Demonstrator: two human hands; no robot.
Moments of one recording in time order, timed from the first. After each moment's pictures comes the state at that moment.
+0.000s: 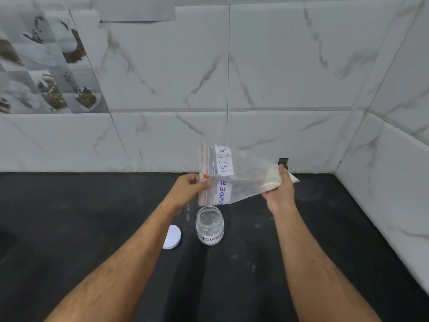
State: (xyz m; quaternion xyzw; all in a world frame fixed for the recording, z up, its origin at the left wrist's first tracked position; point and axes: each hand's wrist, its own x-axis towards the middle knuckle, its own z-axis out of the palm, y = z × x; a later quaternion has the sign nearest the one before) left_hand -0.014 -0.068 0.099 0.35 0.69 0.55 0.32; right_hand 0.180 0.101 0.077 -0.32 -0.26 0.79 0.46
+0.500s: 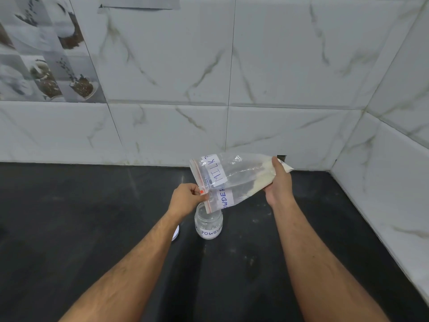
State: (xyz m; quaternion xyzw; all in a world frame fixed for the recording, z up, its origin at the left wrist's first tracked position) left_hand -0.016 -0.075 0.048 0.35 0.78 0.45 0.24; right_hand 0.174 0.092 0.092 -0.32 -0.34 0.74 0.48
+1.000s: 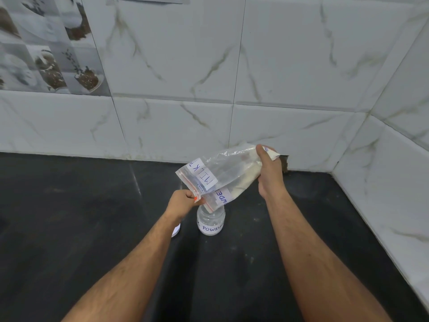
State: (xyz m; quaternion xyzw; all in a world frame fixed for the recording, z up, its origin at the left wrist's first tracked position) left_hand -0.020 -0.089 0.028 0.27 0.74 0.52 0.32; right_hand 0.144 0.067 0.122 -0.31 -0.48 0.68 0.46
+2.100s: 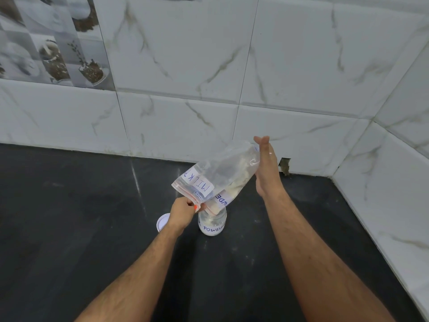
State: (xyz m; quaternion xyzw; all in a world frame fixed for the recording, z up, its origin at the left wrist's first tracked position) left_hand -0.021 -0.095 -0.011 0.25 0.74 0.55 0.30; right_hand 0.132 0.037 0.148 -0.29 -0.57 0.65 0.41
